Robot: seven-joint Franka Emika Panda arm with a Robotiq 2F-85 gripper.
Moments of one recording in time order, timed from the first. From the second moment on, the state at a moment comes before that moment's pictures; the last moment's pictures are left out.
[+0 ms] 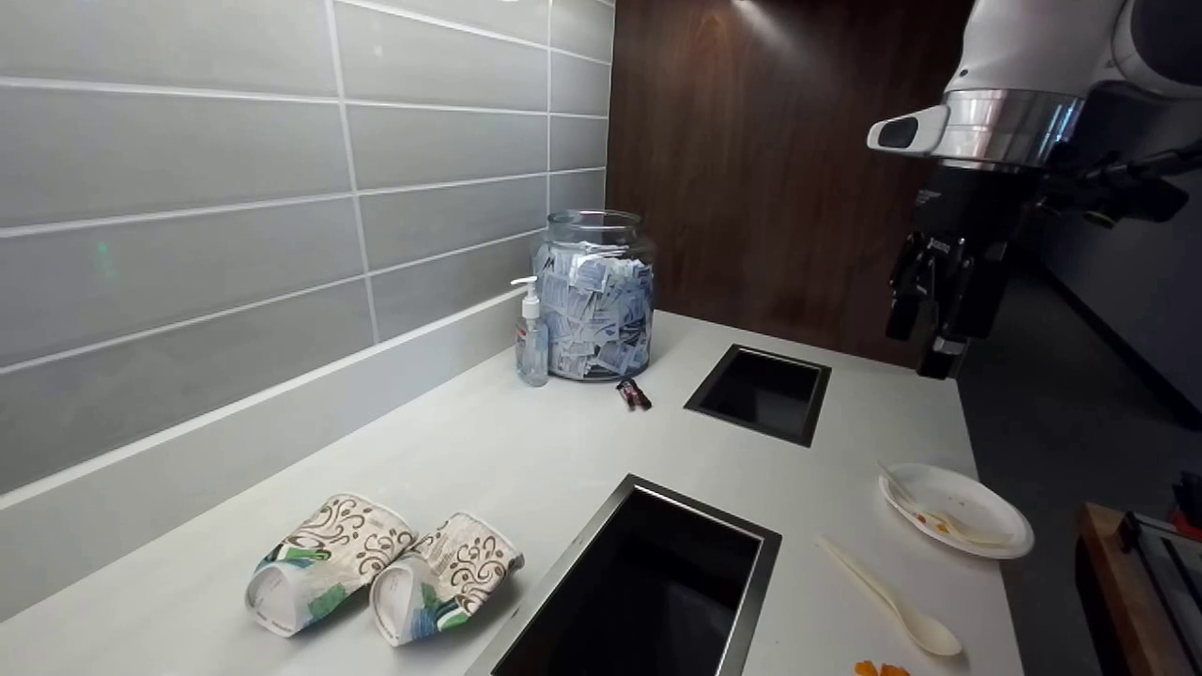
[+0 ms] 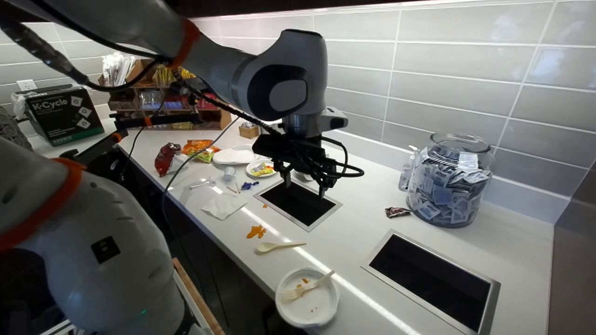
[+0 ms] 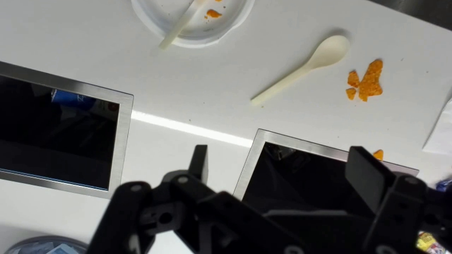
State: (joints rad) arm 0.05 -0.57 -0.09 -2.75 0.01 2.25 -0.39
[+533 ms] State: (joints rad) arm 0.05 -0.55 -0.10 -2.75 0.04 2.26 -0.34
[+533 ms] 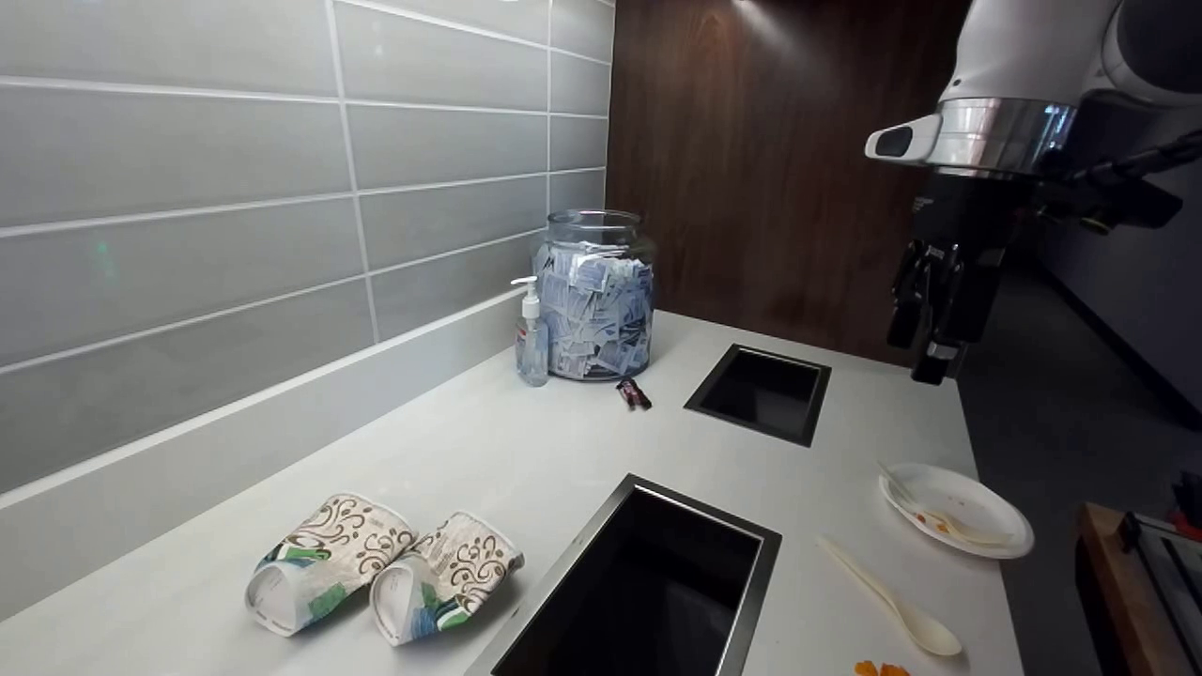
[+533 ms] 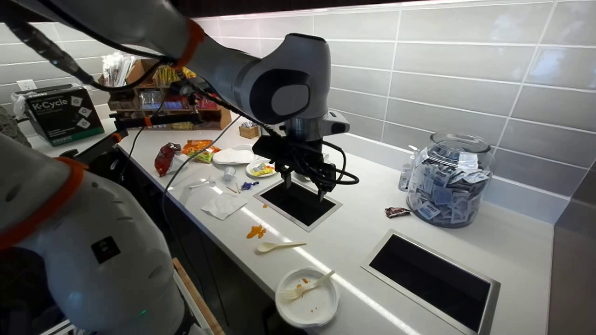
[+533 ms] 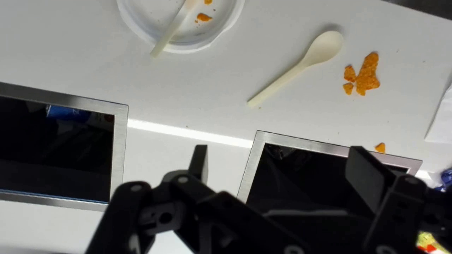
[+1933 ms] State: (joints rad) arm 0.06 -0.19 -0.01 -2.75 0.15 2.61 0.01
